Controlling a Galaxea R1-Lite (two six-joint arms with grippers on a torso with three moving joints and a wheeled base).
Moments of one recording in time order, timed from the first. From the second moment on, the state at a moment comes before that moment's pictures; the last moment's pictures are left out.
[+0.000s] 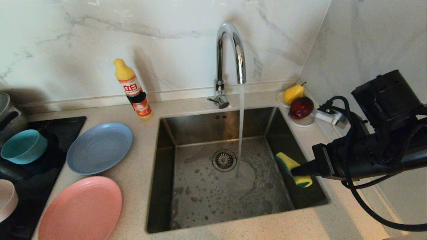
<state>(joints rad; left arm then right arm) 1.00 1.74 -0.96 0.20 -0.14 -0.41 0.46 1.54 -1.23 0.45 0.30 0.44</state>
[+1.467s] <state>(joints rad) 1.05 1.87 -0.94 0.06 -0.35 -0.41 0.47 1.58 -1.26 0.45 0.30 0.44</state>
